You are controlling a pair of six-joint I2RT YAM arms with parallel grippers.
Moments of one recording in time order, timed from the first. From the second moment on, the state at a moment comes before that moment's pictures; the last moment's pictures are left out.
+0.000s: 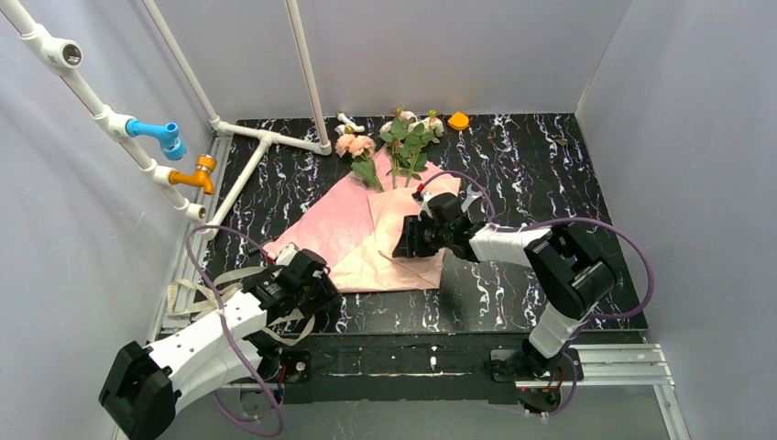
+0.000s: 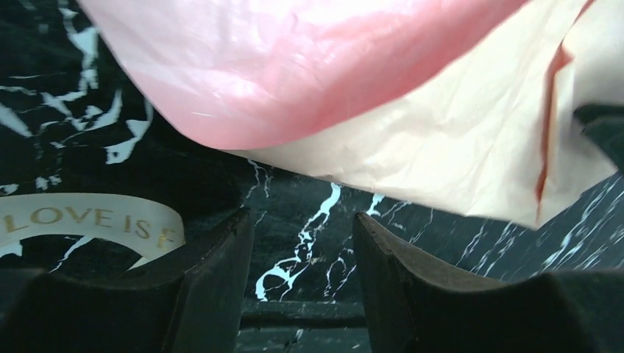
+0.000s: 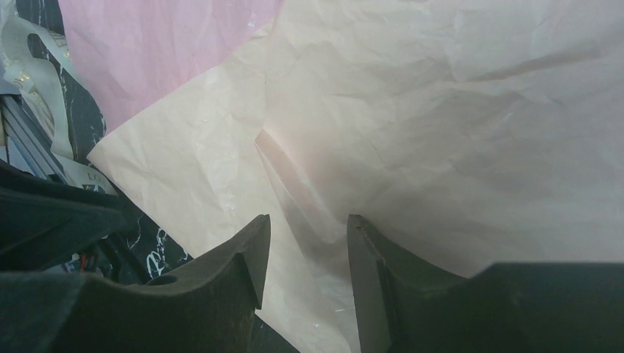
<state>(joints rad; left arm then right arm) -0.70 0.90 0.44 -0.62 -0.16 -1.18 0.68 1.69 0.81 0.16 -0.36 0.55</state>
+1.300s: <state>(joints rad) -0.68 0.82 0.25 -0.40 -0.42 -1.44 0.80 1.59 0.82 0.05 -0.43 0.51</state>
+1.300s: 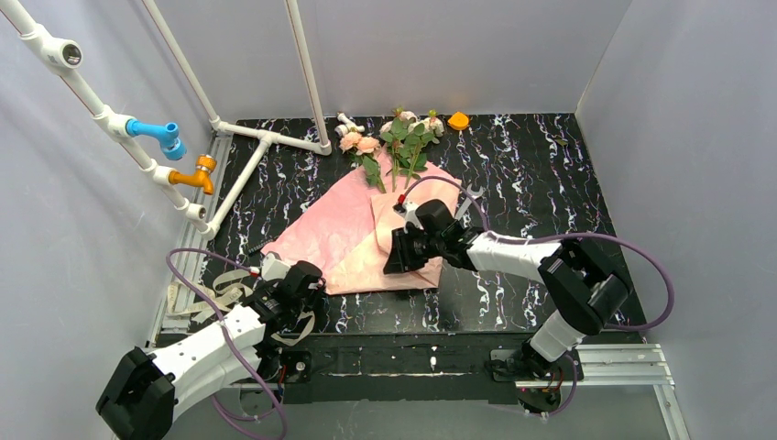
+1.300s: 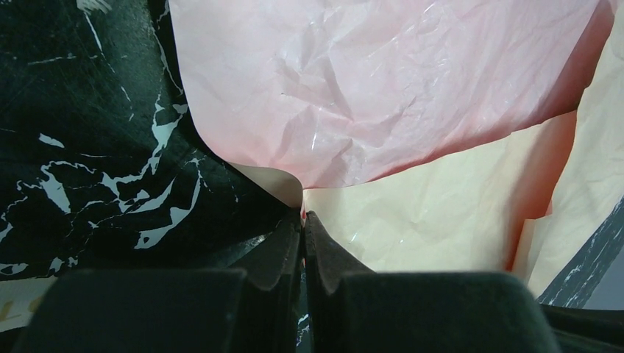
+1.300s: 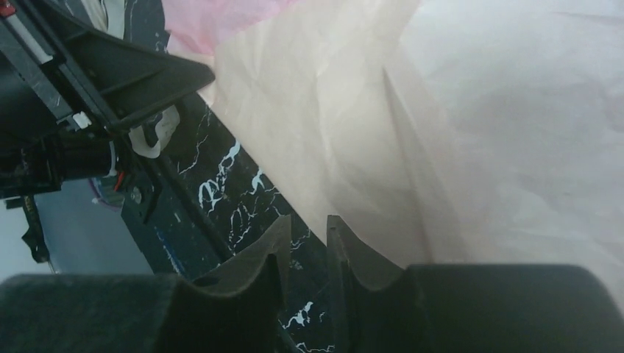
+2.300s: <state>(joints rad) -0.68 0.85 0.33 -0.45 -0.43 -1.29 0.92 1.89 0.92 0.21 -0.55 0.57</state>
